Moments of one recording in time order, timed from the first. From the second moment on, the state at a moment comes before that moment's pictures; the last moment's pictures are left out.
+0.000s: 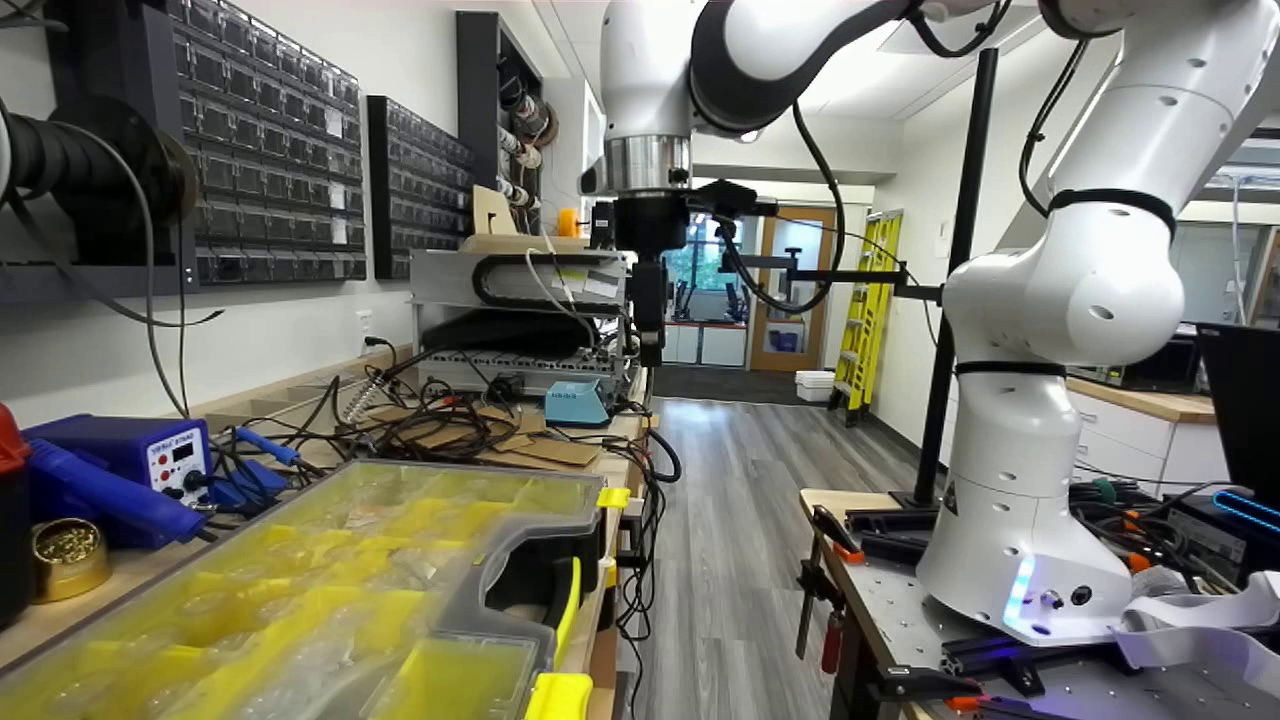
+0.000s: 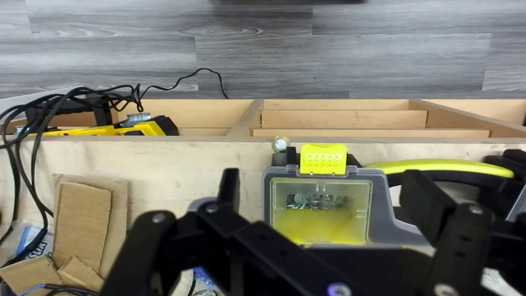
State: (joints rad) arm 0.00 -0.39 0.02 -2.50 -0.06 2.05 0.07
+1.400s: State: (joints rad) arm 0.06 -0.23 -0.03 -2.50 0.09 2.35 -0.64
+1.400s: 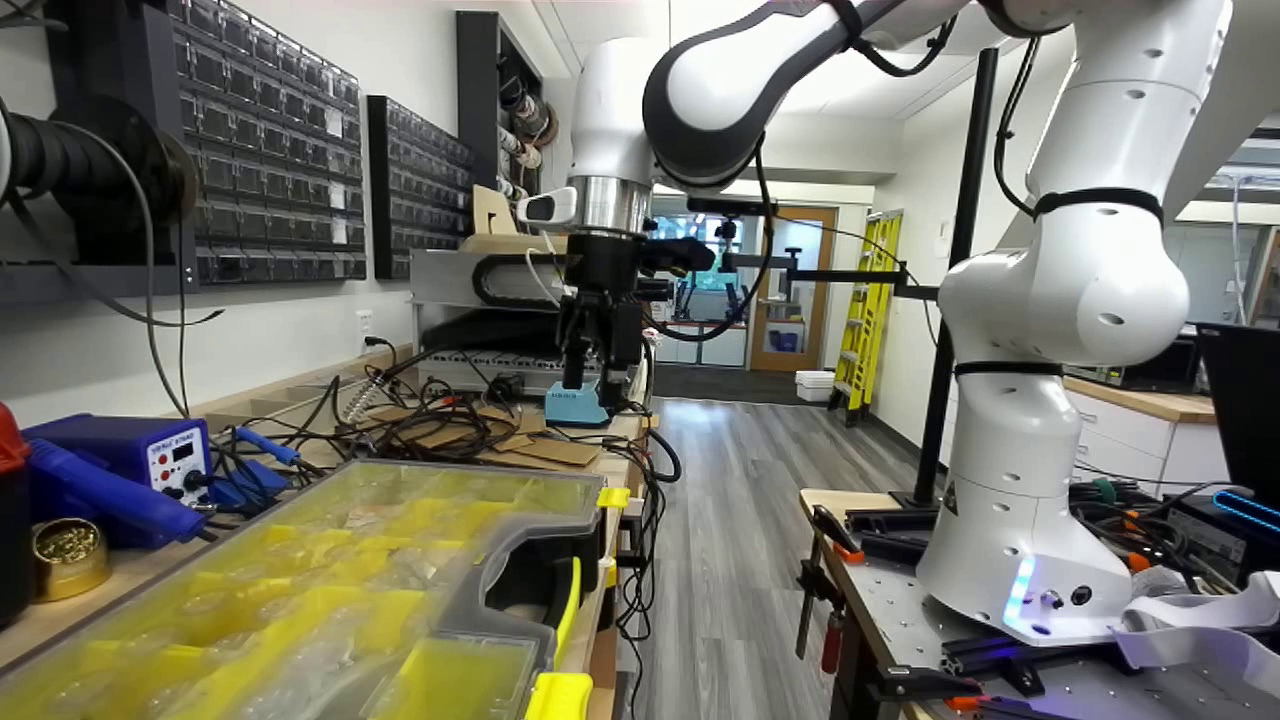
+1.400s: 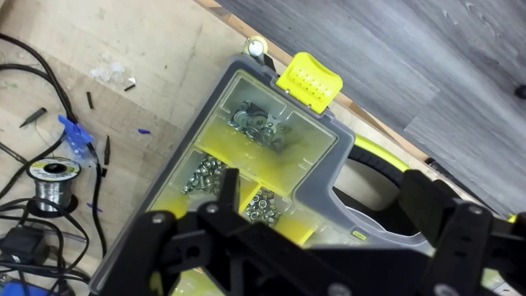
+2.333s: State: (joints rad) arm 0.07 -0.23 -0.03 -2.52 0.09 2.44 -0.75
